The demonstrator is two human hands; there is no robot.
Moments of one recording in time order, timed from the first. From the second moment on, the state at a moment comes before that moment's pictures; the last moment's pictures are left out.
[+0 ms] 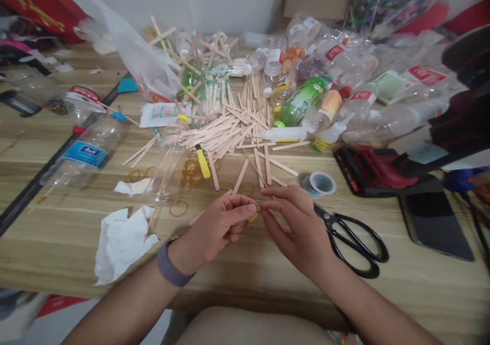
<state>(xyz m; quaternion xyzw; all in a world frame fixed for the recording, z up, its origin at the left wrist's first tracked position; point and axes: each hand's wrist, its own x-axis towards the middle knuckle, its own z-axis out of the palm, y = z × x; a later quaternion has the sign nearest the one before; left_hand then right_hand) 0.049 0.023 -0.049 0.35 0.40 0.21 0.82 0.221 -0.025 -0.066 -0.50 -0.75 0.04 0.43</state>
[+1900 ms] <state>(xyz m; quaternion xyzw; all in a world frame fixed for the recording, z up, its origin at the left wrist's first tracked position) 0.044 0.019 -0.043 0.56 0.47 0.24 0.64 0.223 -0.026 -0.067 -0.39 -0.42 0.58 0.58</state>
